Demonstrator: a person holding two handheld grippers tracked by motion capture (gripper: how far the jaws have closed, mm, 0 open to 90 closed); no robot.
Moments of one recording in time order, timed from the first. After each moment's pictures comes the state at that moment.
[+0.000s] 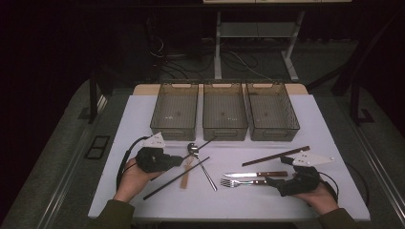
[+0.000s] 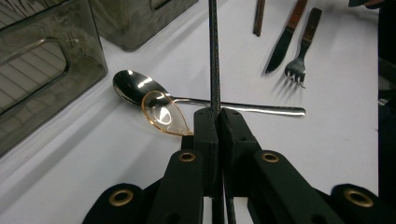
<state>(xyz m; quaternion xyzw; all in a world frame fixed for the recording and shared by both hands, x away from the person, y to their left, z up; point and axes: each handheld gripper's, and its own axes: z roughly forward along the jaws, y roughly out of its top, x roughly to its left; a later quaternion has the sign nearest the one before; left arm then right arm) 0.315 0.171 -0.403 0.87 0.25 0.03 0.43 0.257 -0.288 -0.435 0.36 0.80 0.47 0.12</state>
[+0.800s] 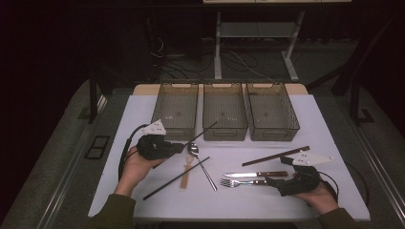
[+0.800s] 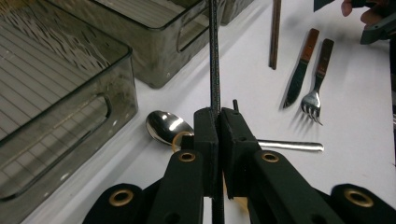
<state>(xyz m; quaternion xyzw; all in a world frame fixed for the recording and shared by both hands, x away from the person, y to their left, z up) 0.339 0.167 -0.382 0.86 0.26 0.05 0.44 0.259 -0.288 -0.436 0.36 0.80 0.46 0.12</state>
